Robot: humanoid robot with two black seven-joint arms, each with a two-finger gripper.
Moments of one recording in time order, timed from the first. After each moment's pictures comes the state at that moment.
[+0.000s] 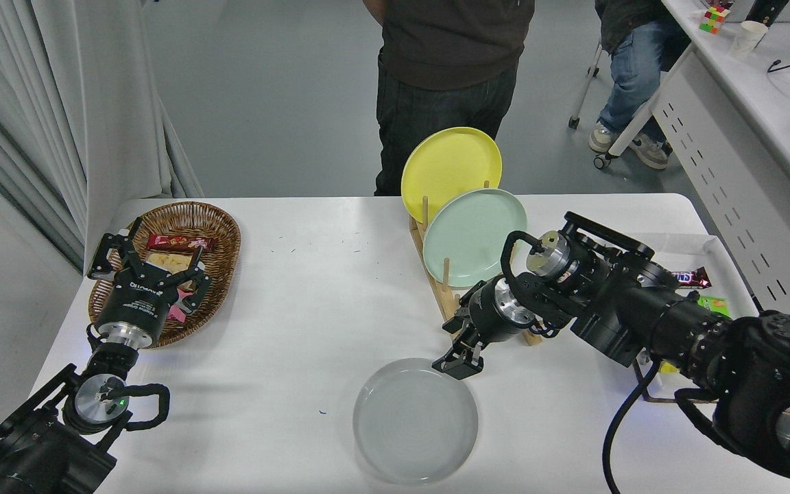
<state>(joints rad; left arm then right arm) -0.40 0.28 -1.19 -0.64 0.14 -0.56 -0.39 1.08 0.00 0.25 0.53 0.57 -0.44 -0.83</state>
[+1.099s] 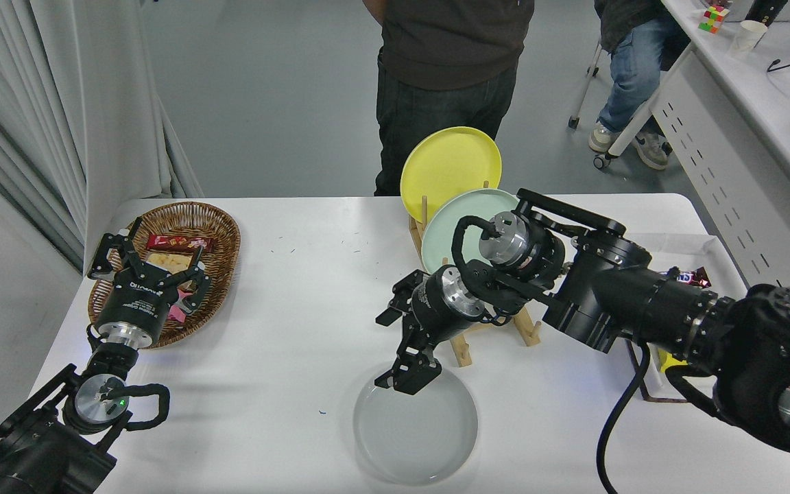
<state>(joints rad) -0.40 0.28 -1.19 -0.64 0.14 -0.56 -0.39 1.19 -0.01 0.23 0.85 0.63 -0.44 -0.87</state>
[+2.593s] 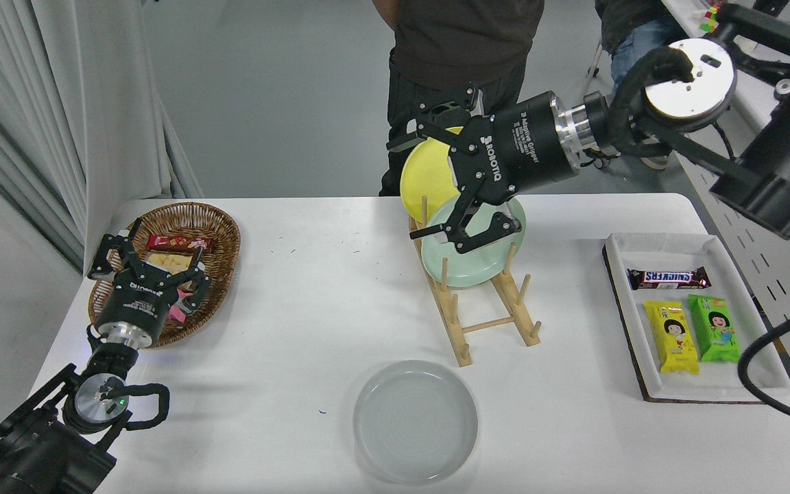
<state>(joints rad) -0.40 0.28 -1.19 -0.64 0.14 -0.56 -0.39 1.41 -0.53 0.45 1.13 0.66 0.19 -0.87</state>
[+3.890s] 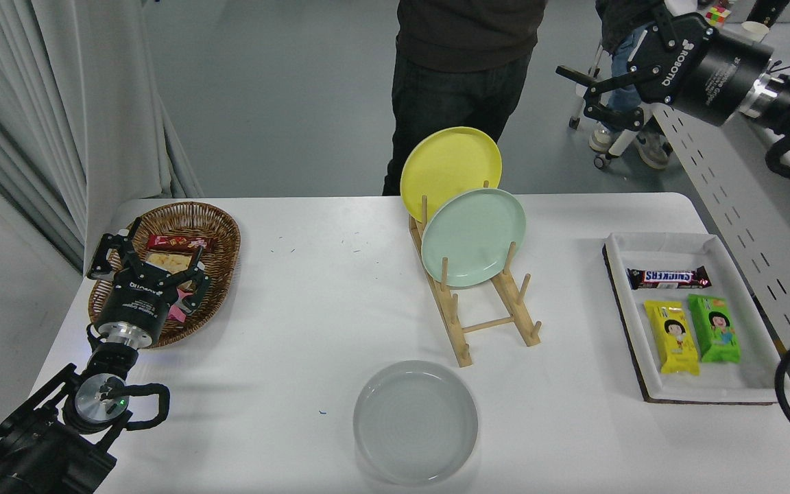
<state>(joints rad) -0.40 0.28 -1.19 -0.64 0.14 -0.56 -0.39 1.10 -0.58 0.74 0.72 0.27 0.69 -0.33</state>
